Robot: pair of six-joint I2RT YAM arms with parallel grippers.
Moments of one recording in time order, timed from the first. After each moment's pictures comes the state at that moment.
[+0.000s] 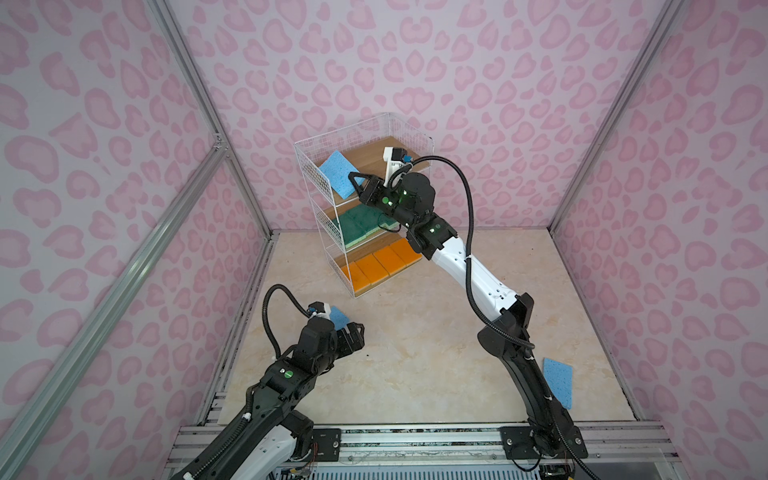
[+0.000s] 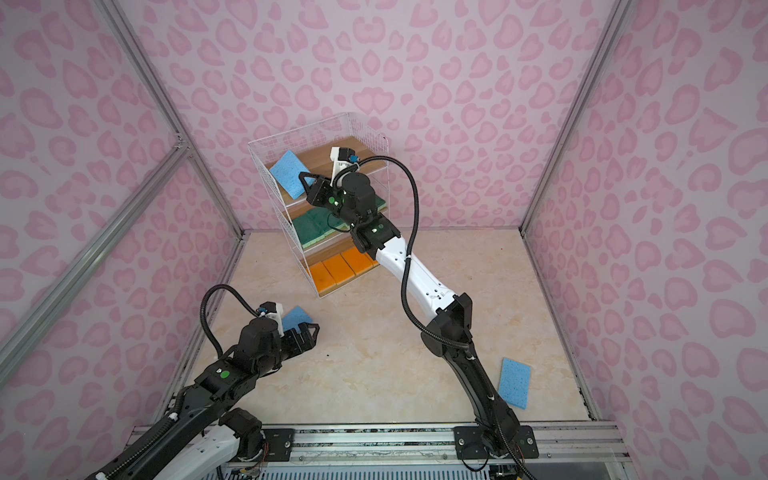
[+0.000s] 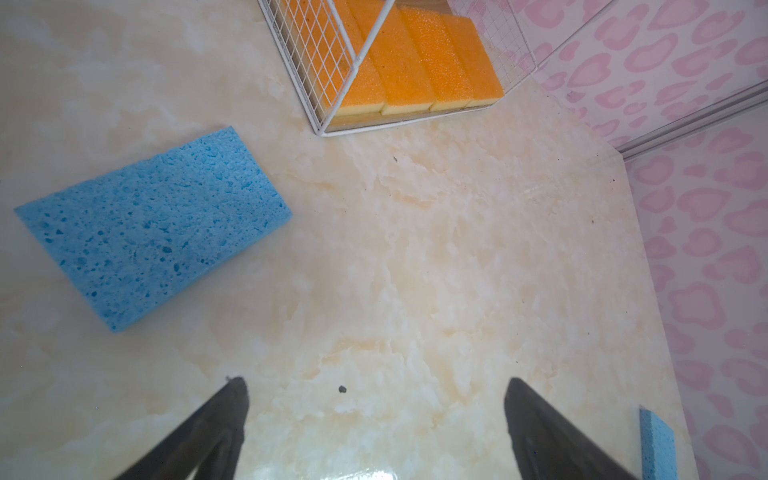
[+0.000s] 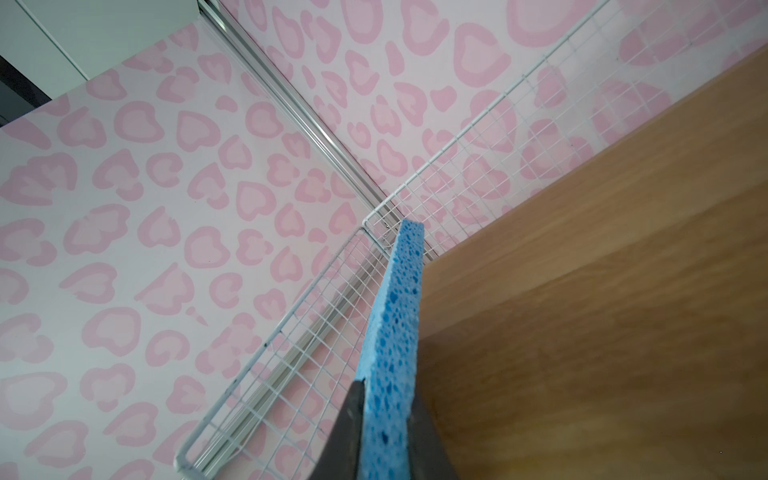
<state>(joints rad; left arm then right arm) -0.49 0.73 0.47 -0.41 -0.07 -0.76 0.73 2.38 2.65 -0.08 -0.16 0.79</state>
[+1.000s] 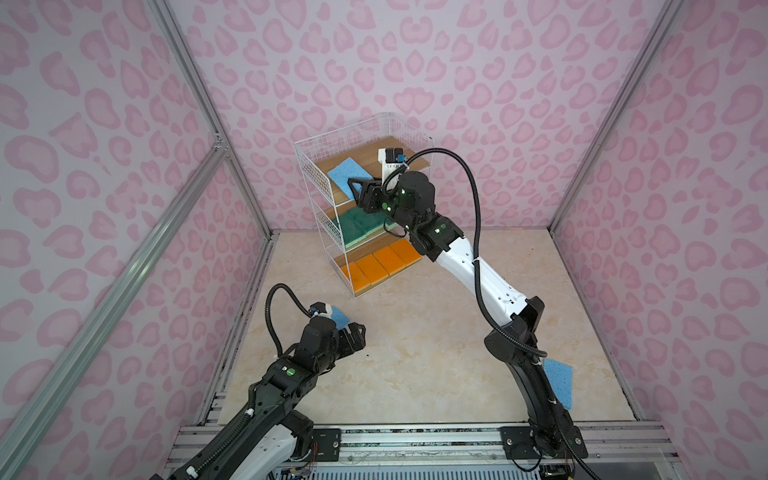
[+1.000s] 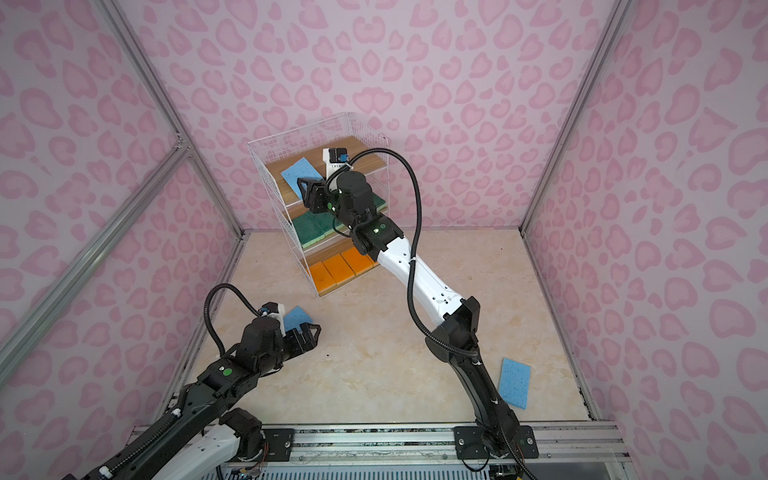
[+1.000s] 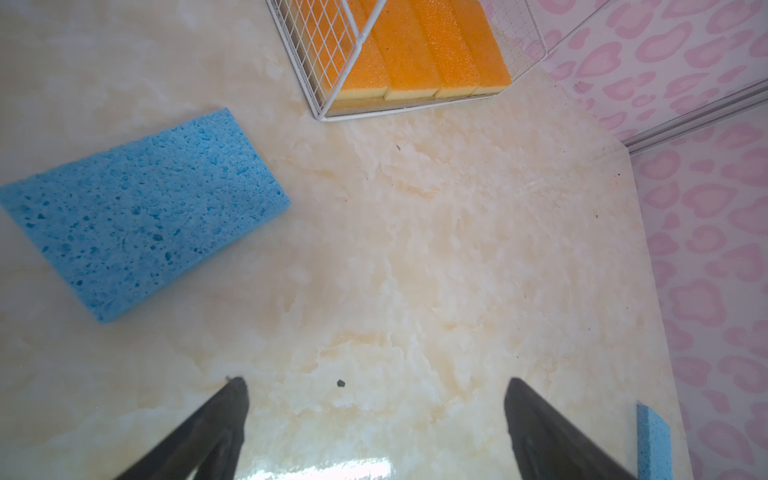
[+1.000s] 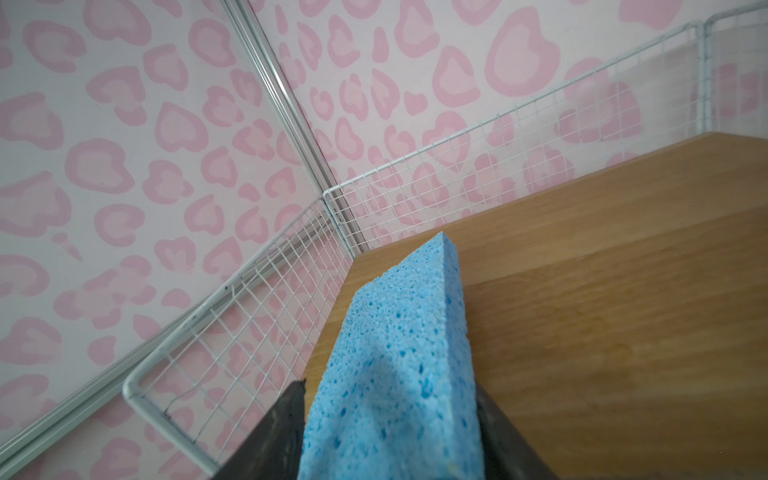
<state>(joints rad) -0.49 0.77 0.47 -0.40 -0.05 -0.78 0.76 2.29 2.59 -0.26 0.00 0.40</state>
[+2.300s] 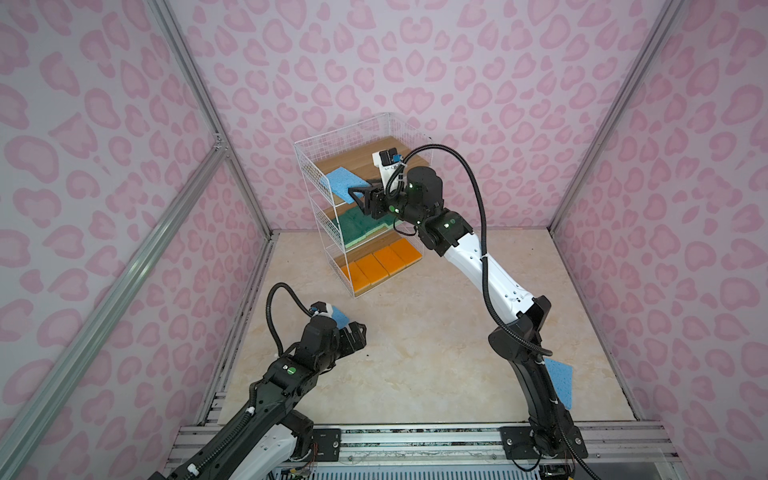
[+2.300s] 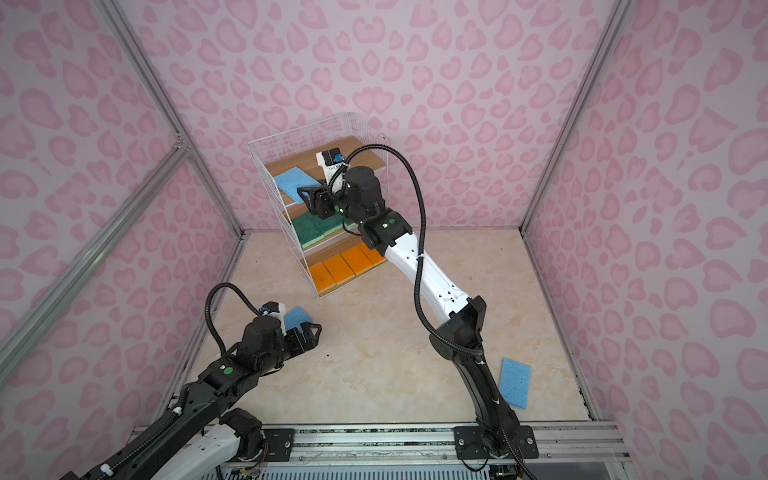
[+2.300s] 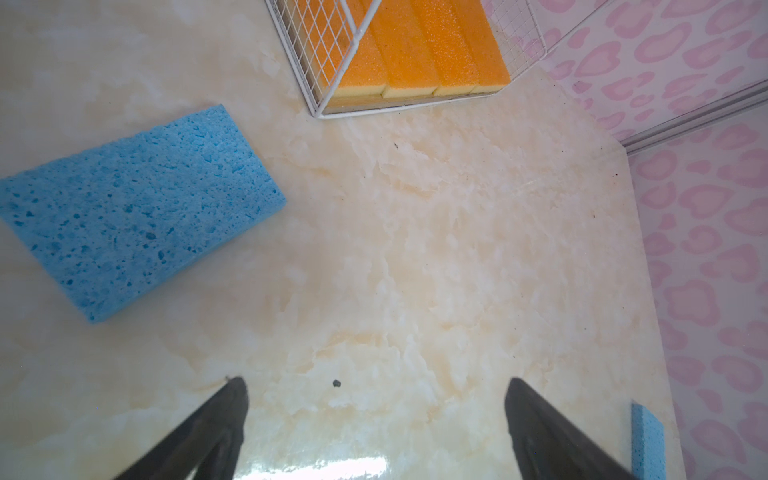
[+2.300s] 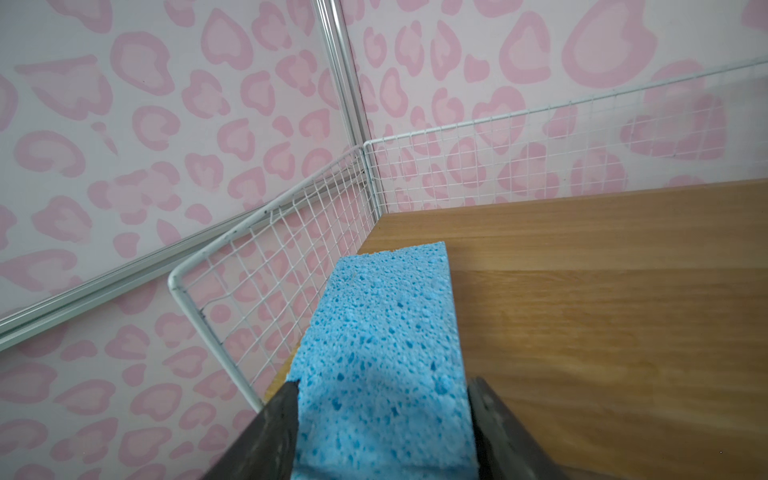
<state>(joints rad) -0.49 0.77 0.48 -0.40 -0.04 -0.78 0.72 2.27 2.60 -0.35 -0.23 0.25</state>
